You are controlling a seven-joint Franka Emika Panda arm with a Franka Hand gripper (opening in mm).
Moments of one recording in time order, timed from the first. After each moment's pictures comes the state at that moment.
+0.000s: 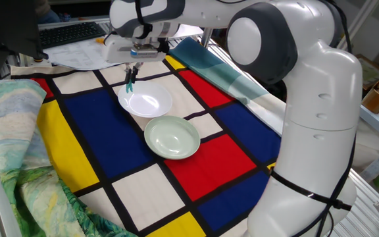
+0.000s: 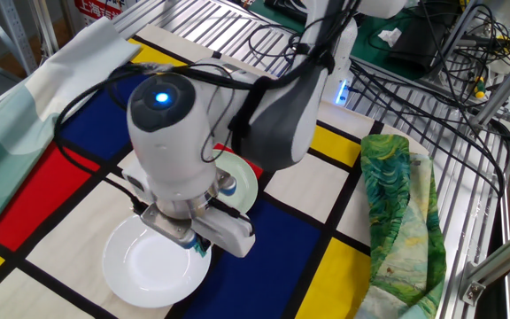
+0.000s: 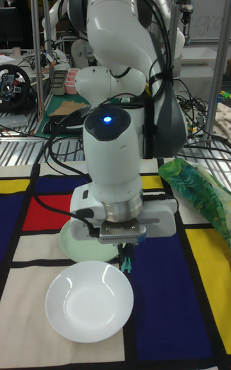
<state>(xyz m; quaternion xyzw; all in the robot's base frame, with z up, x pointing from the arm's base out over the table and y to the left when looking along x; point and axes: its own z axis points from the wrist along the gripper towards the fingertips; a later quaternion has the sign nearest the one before) 0.640 0.033 0.200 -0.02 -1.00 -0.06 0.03</state>
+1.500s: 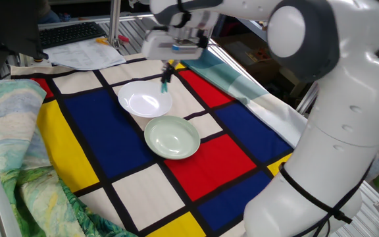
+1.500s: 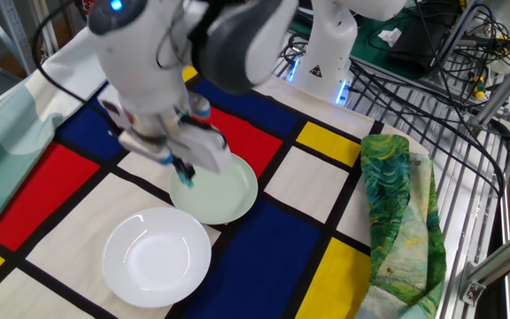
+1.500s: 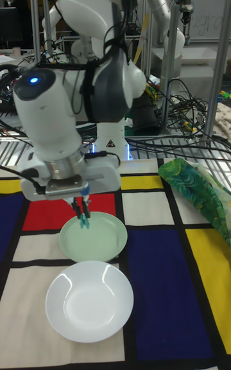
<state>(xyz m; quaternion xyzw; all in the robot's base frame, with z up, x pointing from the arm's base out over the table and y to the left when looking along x) 0.566 -0.057 0.242 0.01 -1.00 -0.07 0.07</state>
